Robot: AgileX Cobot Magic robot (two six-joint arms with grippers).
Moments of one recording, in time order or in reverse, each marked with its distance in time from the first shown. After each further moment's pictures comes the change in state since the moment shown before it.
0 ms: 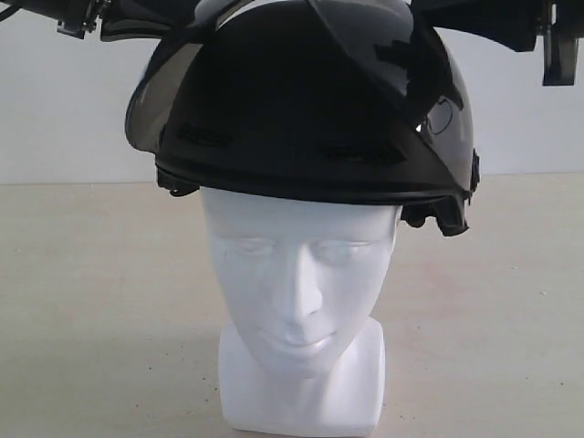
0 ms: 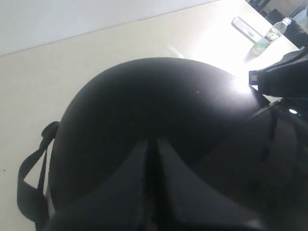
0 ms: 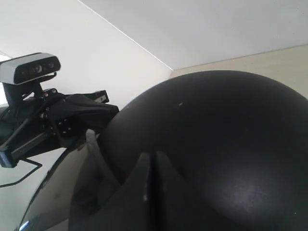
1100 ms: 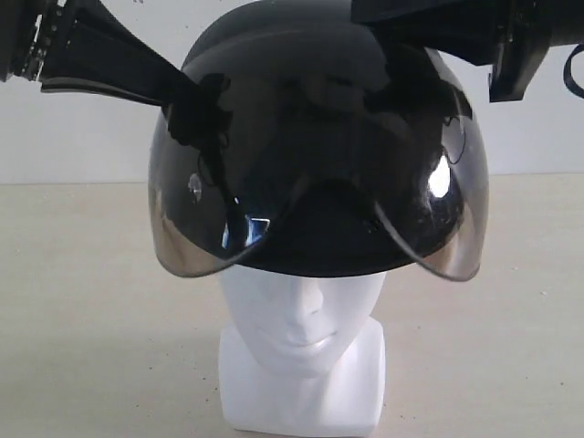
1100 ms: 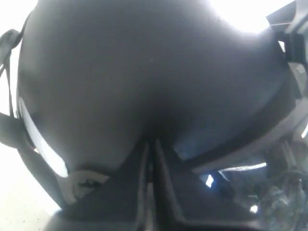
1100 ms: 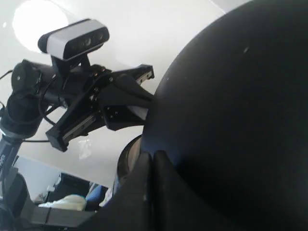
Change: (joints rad) left arm 0.002 -0.139 0.141 0.109 0.129 -0.038; right arm 0.115 0.003 -0.006 -0.014 0.140 0.034
